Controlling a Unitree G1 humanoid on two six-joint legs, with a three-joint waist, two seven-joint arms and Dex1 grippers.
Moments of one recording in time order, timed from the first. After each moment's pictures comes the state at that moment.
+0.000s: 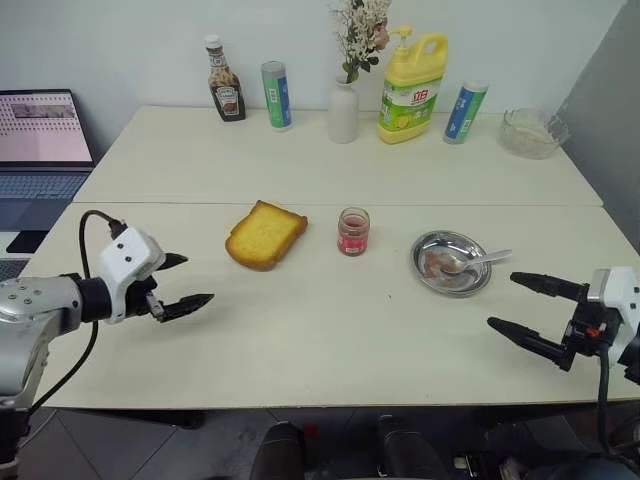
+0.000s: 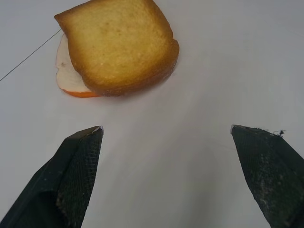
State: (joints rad) left arm -0.08 1.01 0.27 -0.11 -0.39 0.44 -1.04; right arm 0.25 -0.87 -0.45 -0.39 0.61 0.30 1.01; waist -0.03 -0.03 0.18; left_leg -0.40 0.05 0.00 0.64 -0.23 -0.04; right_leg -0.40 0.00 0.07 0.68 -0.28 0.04
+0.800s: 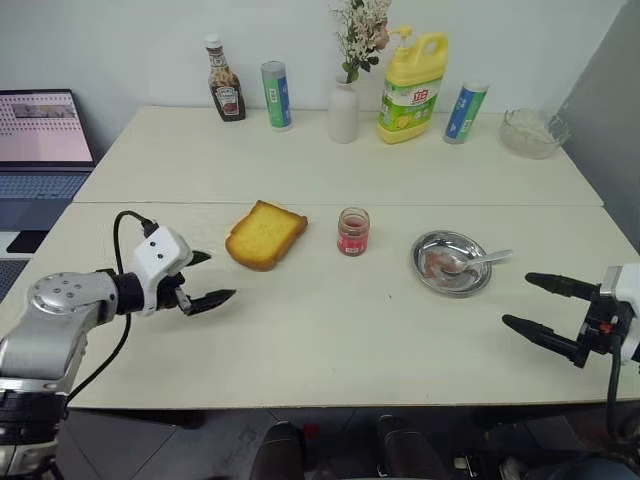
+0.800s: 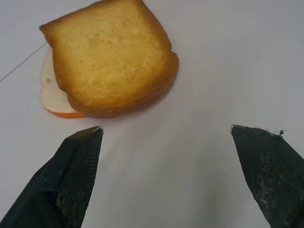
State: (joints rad) left arm -0.20 0.91 0.15 -0.04 -0.31 0.40 -0.98; right arm 0.23 -0.89 -0.49 -0.30 0.58 0.34 1.07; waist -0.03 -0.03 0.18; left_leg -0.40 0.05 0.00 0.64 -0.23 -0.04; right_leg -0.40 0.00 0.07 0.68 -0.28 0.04
